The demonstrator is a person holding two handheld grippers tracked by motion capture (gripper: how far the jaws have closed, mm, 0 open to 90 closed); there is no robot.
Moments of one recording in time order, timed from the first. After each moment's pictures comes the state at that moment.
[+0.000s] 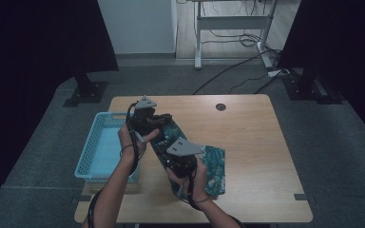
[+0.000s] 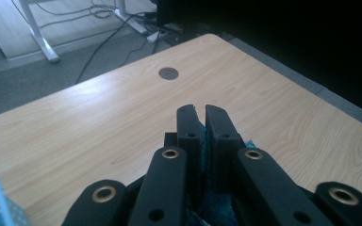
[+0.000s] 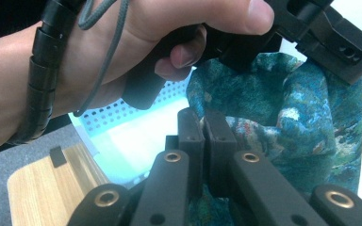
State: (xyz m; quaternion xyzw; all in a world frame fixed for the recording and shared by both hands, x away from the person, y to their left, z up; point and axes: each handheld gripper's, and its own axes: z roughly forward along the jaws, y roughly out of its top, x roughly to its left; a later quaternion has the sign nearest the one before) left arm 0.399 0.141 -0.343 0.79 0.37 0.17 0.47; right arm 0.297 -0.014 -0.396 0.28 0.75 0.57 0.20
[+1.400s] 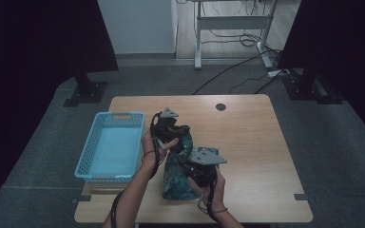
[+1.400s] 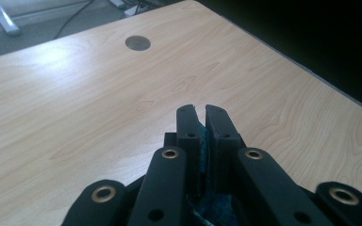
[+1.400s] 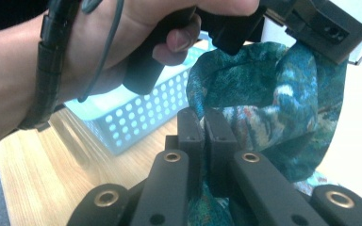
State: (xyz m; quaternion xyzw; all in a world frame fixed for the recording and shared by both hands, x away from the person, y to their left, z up) left arm 0.421 0.084 -0.412 0.81 0.37 0.11 0.45; right arm 0.293 -0.073 -0.454 0.34 0.75 0.54 0.17
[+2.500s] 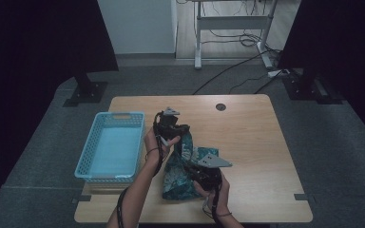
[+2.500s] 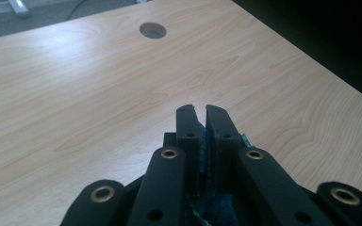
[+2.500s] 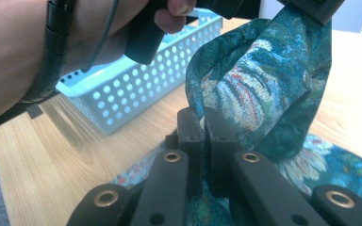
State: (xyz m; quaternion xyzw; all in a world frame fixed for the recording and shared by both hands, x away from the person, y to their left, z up) left arm 0.438 0.078 -0.429 0.80 0.40 0.11 0.43; right arm 0.293 -0.088 -0.477 0.37 0.75 0.53 0.15
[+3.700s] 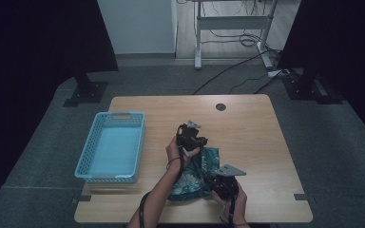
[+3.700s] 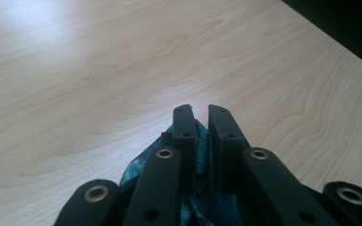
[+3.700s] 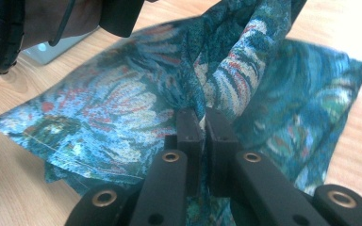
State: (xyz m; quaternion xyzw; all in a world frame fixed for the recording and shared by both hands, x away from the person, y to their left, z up) left arm 0.440 0.012 -0.495 0.82 0.40 0.07 0.41; right arm 0.285 -0.141 -0.530 0.43 0.76 0.46 0.14
